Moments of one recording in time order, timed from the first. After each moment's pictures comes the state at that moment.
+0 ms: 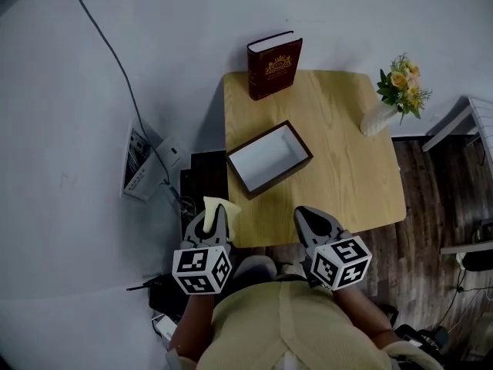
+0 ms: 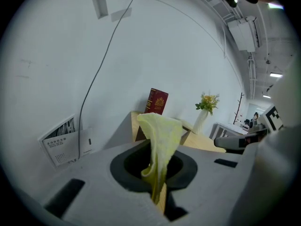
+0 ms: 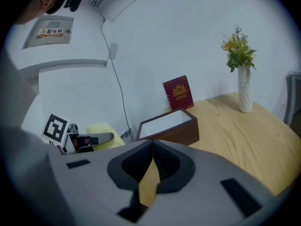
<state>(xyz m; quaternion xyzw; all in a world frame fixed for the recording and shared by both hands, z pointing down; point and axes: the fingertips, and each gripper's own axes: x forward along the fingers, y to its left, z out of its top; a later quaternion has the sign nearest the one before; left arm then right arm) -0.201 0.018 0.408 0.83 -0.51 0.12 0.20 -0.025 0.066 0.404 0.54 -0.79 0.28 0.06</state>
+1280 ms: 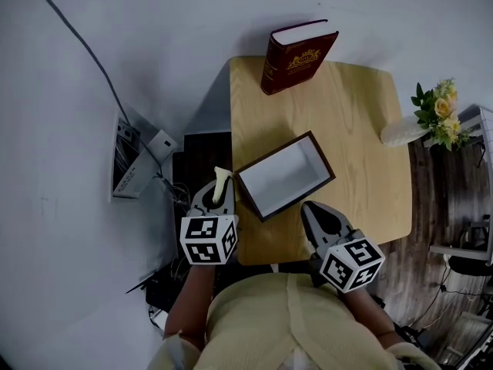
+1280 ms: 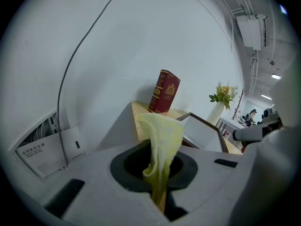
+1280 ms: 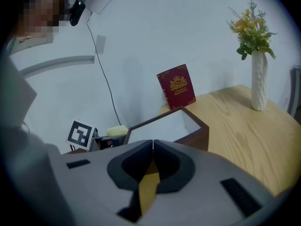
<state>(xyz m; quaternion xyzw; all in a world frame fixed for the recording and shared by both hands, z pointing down) -0.188 -0.106 0.467 0.83 -0.47 0.17 0.24 -0.032 -0.017 0.417 0.53 -0.78 0.32 0.07</state>
